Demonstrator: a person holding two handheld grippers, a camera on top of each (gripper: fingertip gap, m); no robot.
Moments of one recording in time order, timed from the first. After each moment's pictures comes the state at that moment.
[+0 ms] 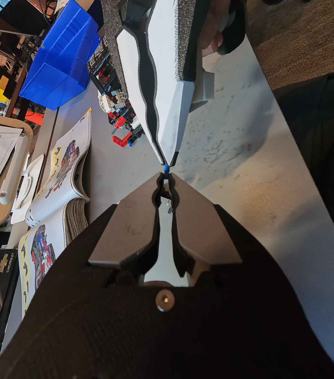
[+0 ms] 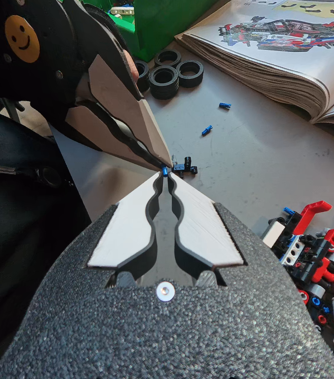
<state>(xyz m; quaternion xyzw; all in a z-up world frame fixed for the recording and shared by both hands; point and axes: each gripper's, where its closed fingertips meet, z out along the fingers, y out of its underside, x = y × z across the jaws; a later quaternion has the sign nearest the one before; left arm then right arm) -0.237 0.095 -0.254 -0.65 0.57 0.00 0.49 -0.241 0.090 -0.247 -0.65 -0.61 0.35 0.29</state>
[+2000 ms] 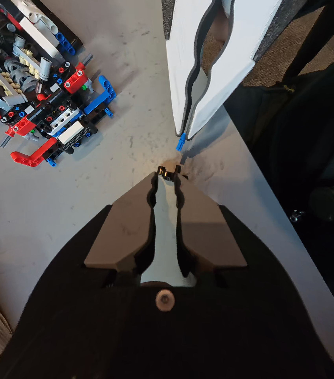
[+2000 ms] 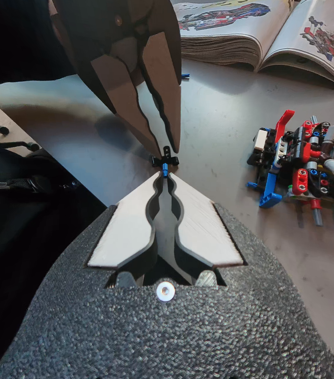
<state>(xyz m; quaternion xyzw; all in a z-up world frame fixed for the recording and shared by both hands) -0.202 0.091 -0.280 -0.69 0.64 -0.21 0.27 -0.181 0.081 -0.264 -0.72 -0.48 0.32 0.38</state>
